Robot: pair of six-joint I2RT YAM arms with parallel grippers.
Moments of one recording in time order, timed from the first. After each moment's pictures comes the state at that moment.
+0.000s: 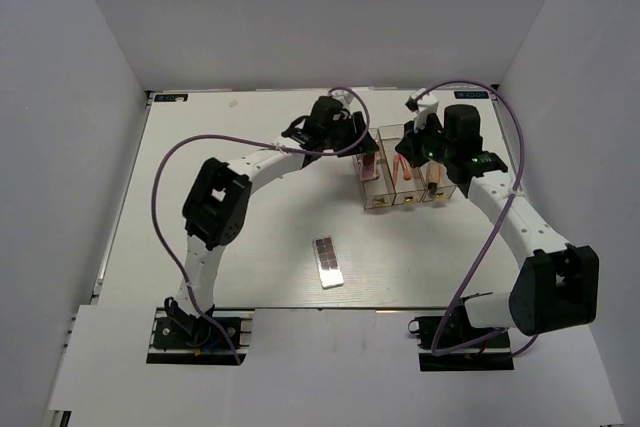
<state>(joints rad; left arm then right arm) -0.64 2.08 1.65 -0.07 0.27 -0.68 0.26 1.34 1.06 -0.23 -0.41 -0.19</state>
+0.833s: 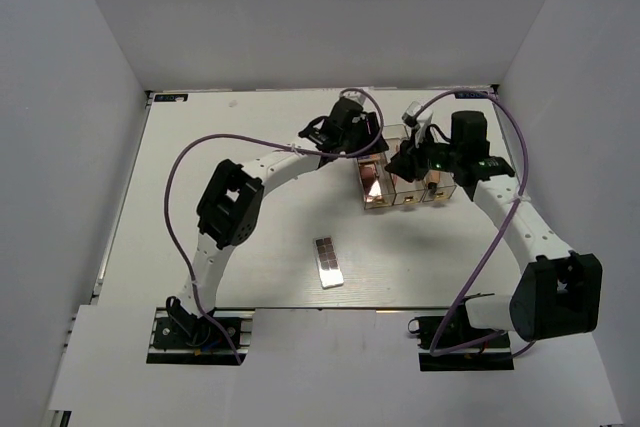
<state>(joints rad) -0.72 2.22 1.82 -0.15 0.08 -0.71 0.20 1.30 1.02 -0.28 -0.73 -0.33</state>
